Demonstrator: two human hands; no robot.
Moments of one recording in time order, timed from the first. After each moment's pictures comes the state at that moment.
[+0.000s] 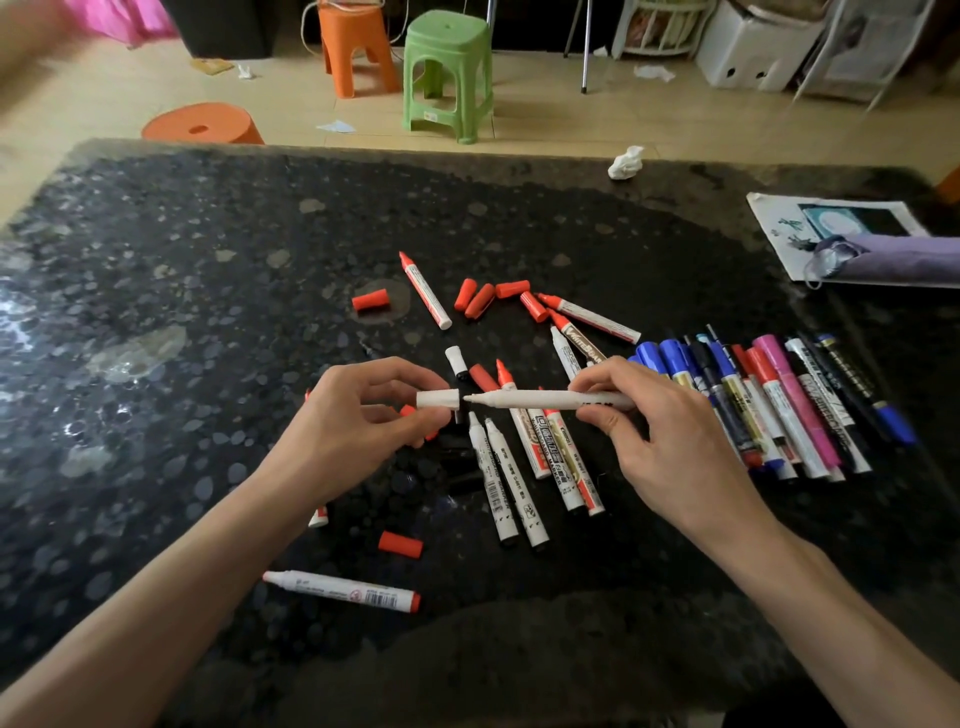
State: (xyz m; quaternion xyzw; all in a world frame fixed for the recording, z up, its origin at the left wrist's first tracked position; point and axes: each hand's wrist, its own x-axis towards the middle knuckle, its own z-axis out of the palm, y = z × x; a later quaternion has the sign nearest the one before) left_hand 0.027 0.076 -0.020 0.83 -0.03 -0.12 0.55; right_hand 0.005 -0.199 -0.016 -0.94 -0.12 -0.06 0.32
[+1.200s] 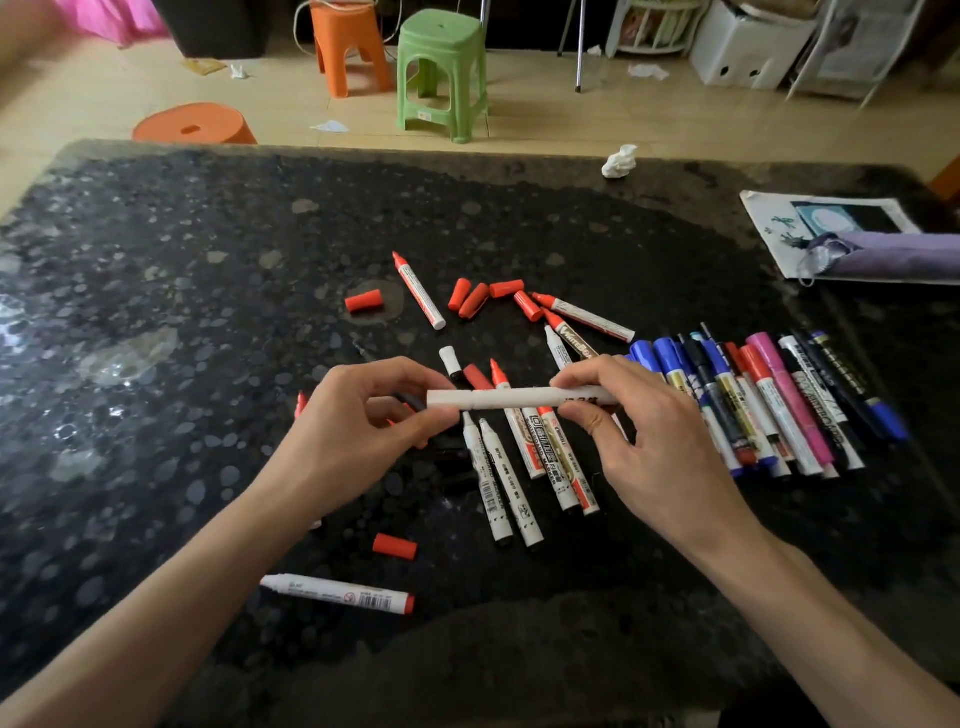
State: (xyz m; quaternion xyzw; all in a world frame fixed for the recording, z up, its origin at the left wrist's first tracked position) left_hand 0.019 0.068 -0.011 0.84 -0.06 -0.09 0.54; right_hand 0.001 -0.191 -0.017 -0.92 -0.14 -0.10 0.35
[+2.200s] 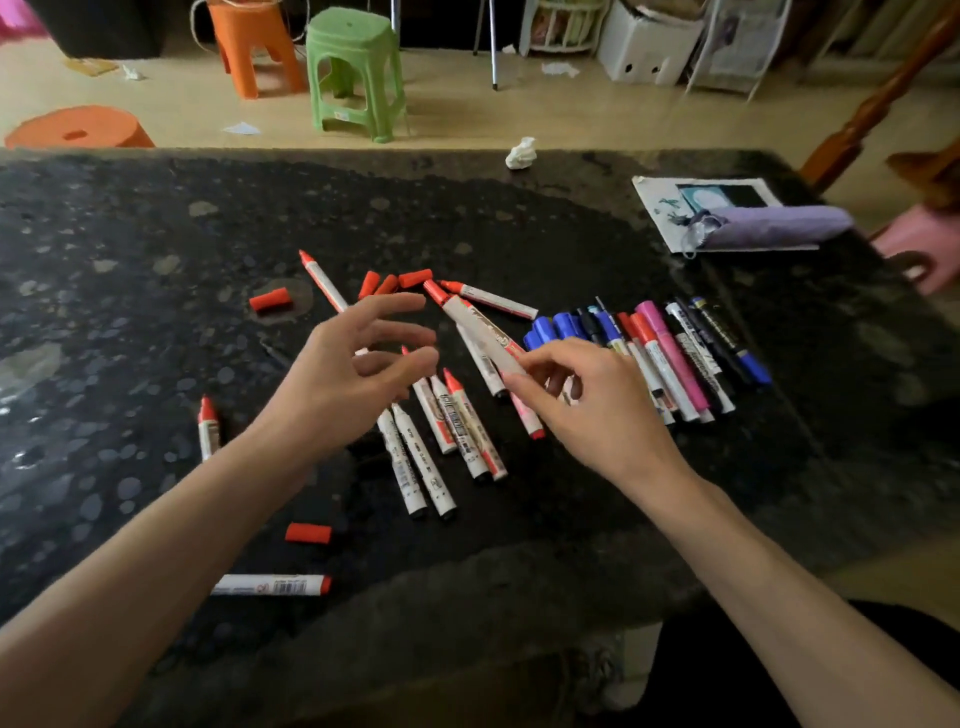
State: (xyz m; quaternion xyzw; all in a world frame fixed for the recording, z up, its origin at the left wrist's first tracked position) left_hand 0.034 0.004 0.000 0.78 -0.09 -0.11 0.61; right_hand -0.007 -0.231 -0.014 -0.94 -0.03 -0.09 0.33
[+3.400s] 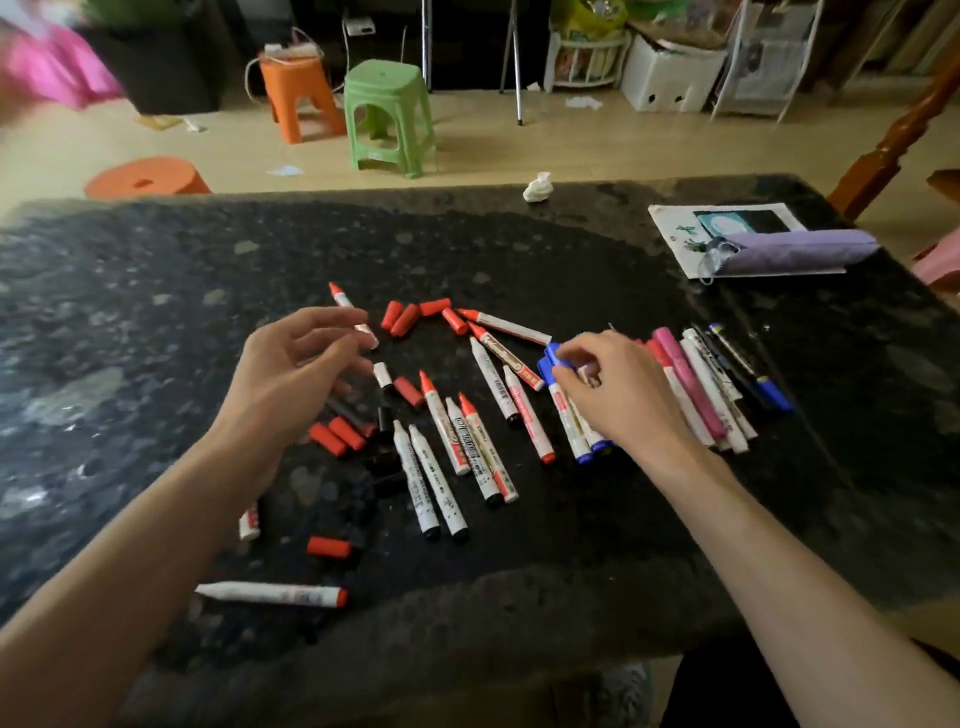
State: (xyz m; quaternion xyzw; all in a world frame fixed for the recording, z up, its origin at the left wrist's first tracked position) left_hand 0.044 0.034 0.007 0.78 0.03 0.00 0.63; right_hand 0.036 -0.262 -0.024 -0.97 0.05 -0.08 0.23
